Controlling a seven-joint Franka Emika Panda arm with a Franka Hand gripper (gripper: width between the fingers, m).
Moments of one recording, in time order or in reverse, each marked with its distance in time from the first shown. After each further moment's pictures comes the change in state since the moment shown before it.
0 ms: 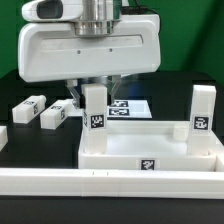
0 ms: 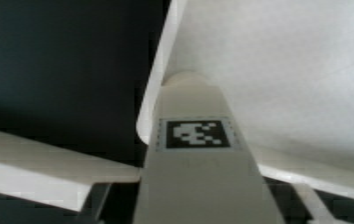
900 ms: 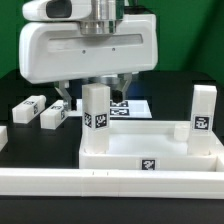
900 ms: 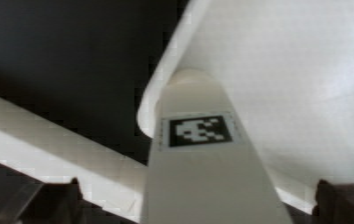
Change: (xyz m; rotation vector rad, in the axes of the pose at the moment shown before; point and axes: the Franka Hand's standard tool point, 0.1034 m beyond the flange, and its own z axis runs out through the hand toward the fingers) arm 0.000 0.000 0.000 -0.008 -0.004 -0.259
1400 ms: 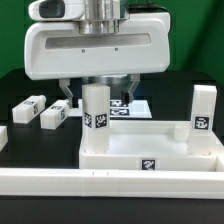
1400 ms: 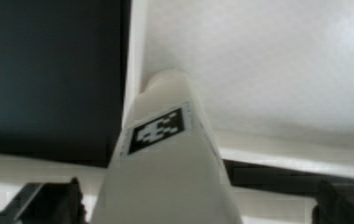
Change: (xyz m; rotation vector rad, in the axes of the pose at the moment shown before) arm 0.004 -0.008 -0.001 0.015 -0.008 0.272
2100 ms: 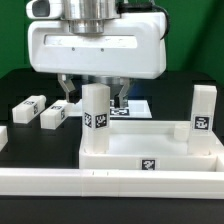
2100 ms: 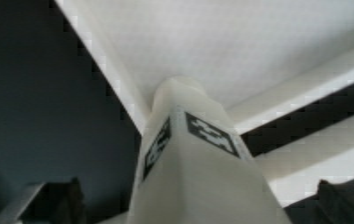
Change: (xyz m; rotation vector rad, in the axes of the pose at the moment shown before) arm -0.001 0.005 -0.001 0.002 0.003 0.567
